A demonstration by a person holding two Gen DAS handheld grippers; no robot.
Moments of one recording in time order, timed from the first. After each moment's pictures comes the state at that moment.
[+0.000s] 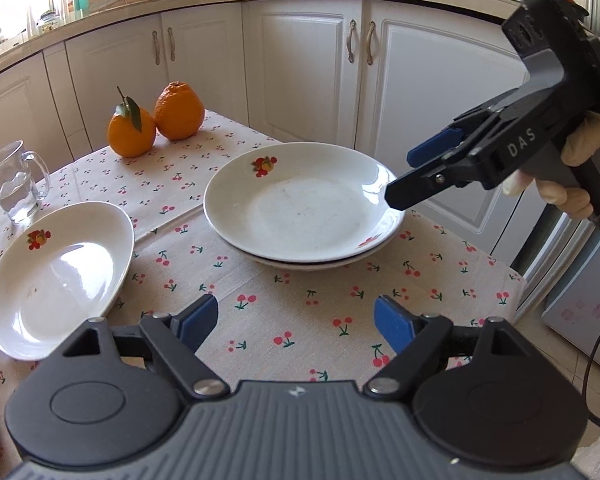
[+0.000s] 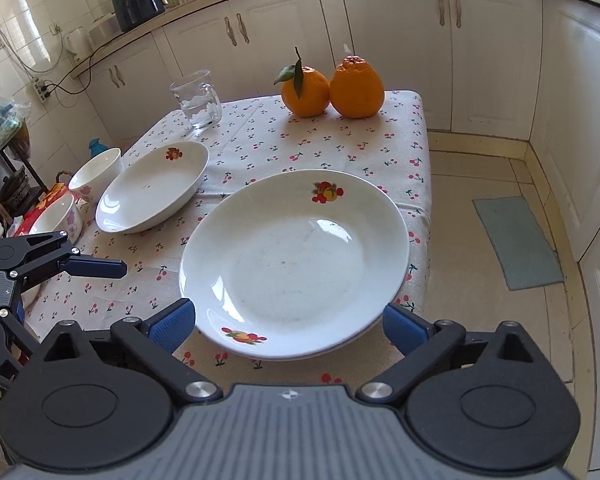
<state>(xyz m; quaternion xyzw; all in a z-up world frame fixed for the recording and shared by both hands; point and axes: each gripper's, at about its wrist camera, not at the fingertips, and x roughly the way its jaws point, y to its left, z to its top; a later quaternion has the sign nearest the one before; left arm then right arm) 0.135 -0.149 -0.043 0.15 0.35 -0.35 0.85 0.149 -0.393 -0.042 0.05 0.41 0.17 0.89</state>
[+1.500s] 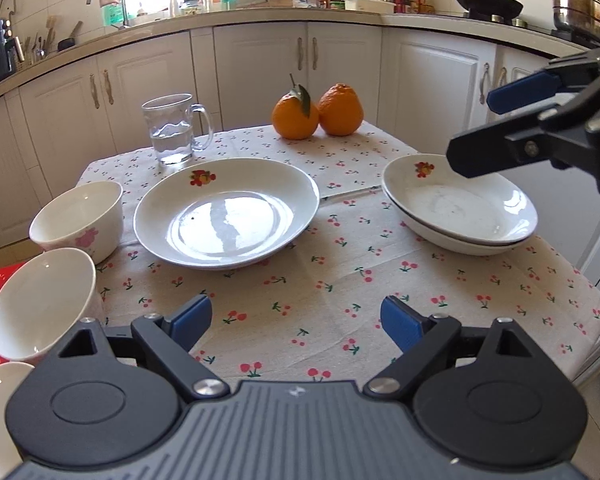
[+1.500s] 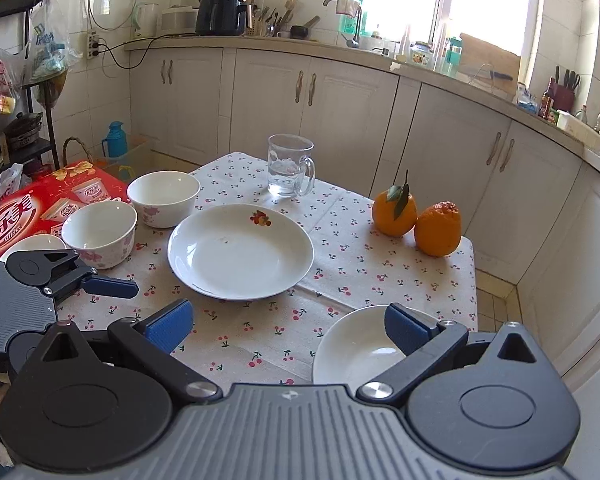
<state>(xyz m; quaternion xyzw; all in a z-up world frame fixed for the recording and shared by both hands) 0.131 -0.058 -0.052 0.09 0.33 -0.18 0.92 0.129 -0.231 0.020 -0.12 0.30 0.18 0.93</state>
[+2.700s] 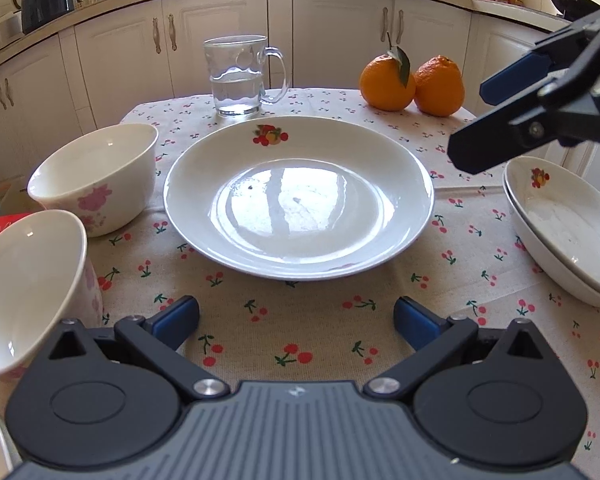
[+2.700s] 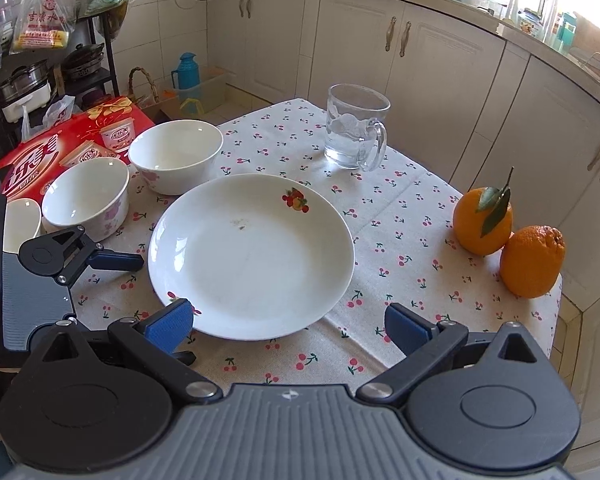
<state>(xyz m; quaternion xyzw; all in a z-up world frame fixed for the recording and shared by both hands) 0.202 -0.056 -0.088 0.04 0.38 -0.08 0.92 0.272 -0.206 -0.013 -0.17 0.39 0.31 0.85</state>
